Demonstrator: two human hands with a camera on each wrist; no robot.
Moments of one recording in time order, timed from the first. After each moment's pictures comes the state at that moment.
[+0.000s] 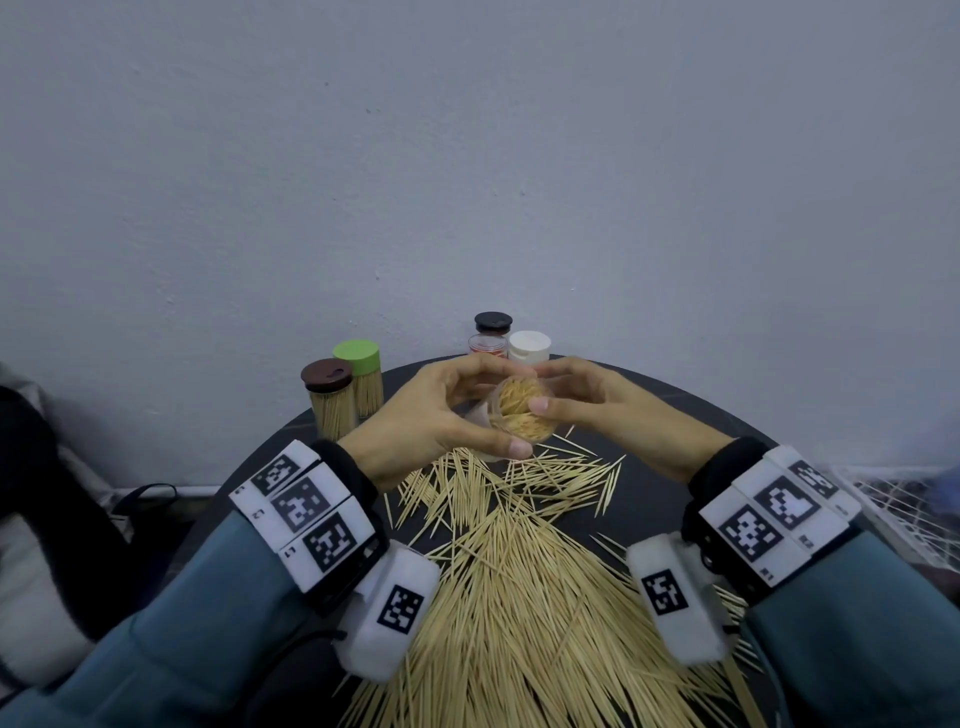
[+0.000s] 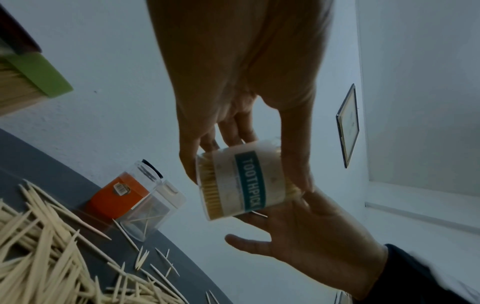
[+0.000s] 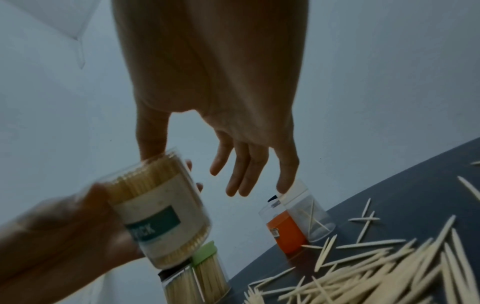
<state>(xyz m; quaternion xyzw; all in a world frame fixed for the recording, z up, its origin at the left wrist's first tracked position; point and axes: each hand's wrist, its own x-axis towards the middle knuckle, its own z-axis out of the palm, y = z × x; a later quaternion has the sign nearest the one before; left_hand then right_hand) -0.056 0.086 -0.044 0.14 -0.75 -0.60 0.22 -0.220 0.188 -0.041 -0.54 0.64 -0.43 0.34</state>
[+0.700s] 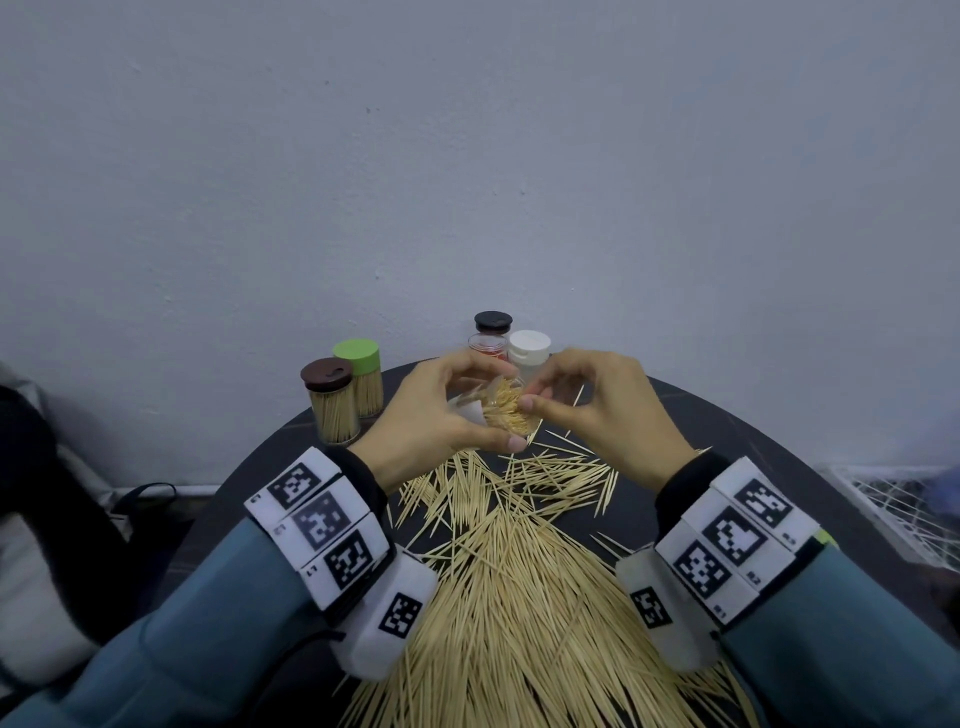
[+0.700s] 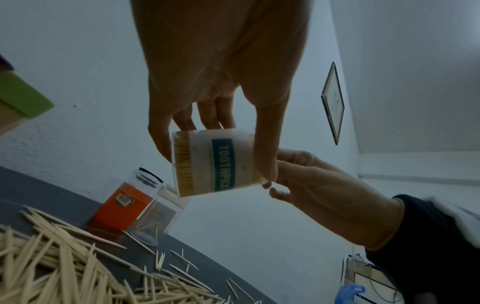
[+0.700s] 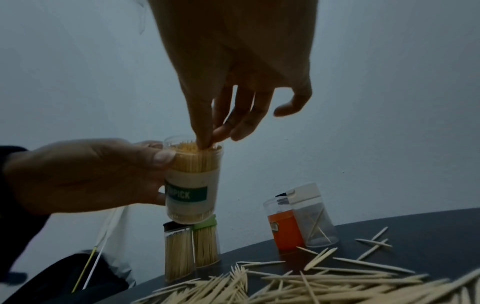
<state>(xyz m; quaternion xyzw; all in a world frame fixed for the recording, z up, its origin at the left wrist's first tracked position) -0.061 0.080 -0.053 0.21 -0.80 -0.47 0.30 -0.210 0.182 -0.045 -0.60 0.68 -0.41 0.01</state>
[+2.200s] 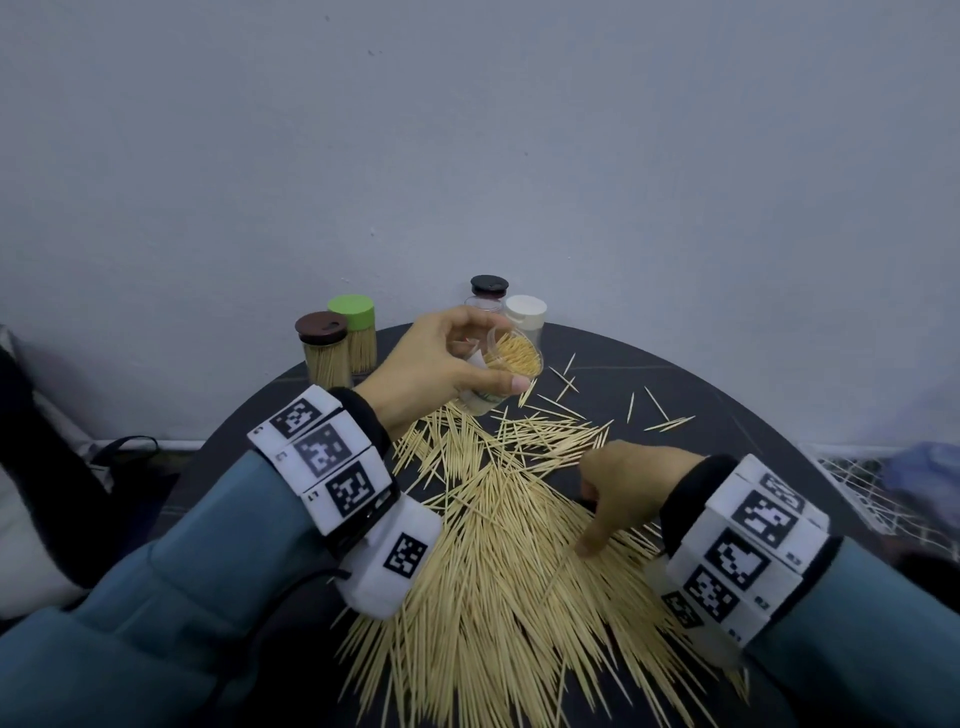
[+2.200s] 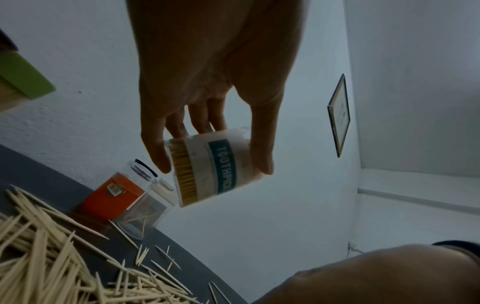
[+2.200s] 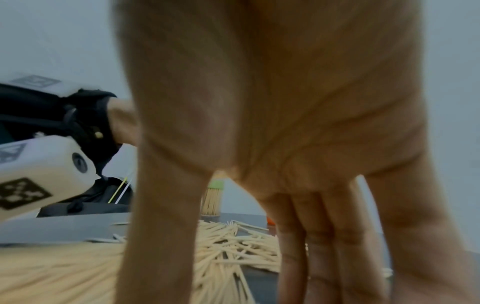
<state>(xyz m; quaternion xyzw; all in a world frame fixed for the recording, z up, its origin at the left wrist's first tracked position) -0.061 0.085 -0.049 0.22 -0.75 -0.56 0.27 -0.184 0.216 -0.055 -0.51 0.81 0.19 0.22</state>
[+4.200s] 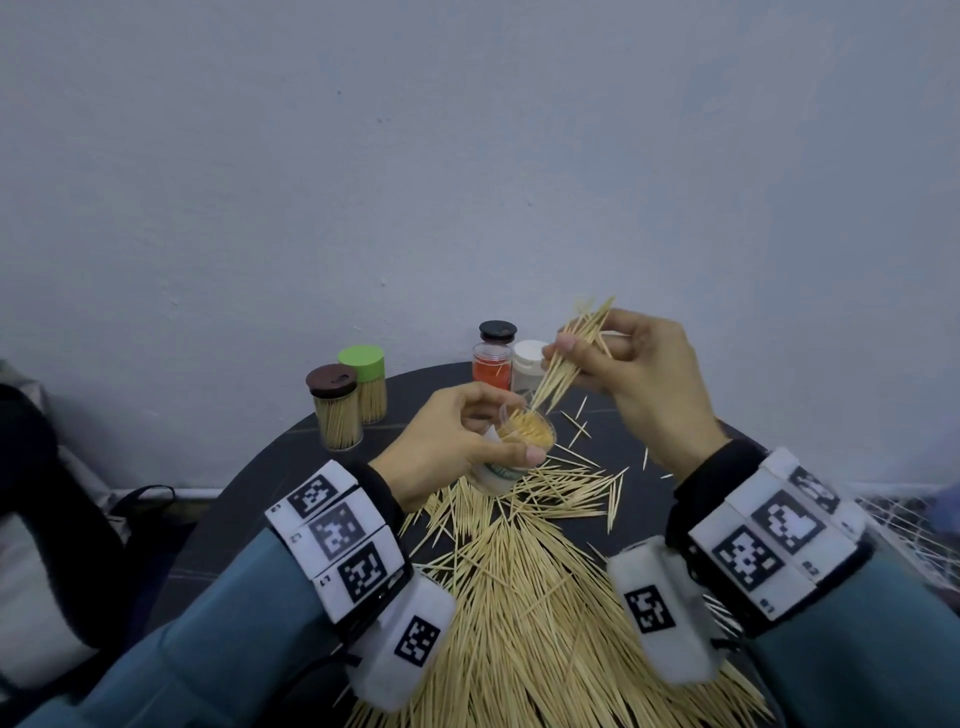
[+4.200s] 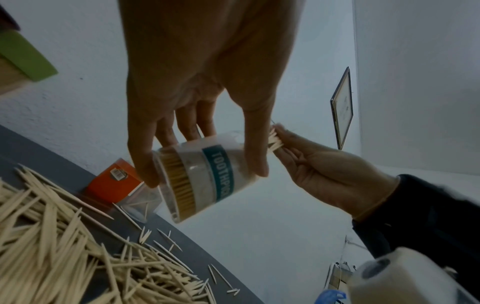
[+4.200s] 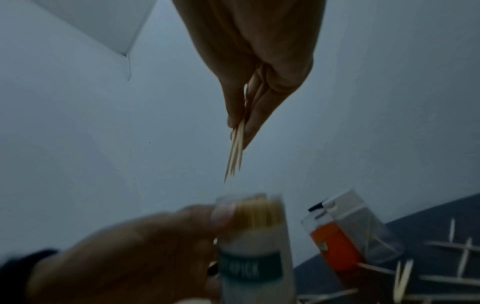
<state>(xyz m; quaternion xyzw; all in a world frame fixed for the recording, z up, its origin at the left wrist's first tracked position) -0.066 0.084 -0.062 0.23 -0.75 -0.57 0.23 -0.207 0.182 -0.021 -0.47 0.59 -0.64 0.15</state>
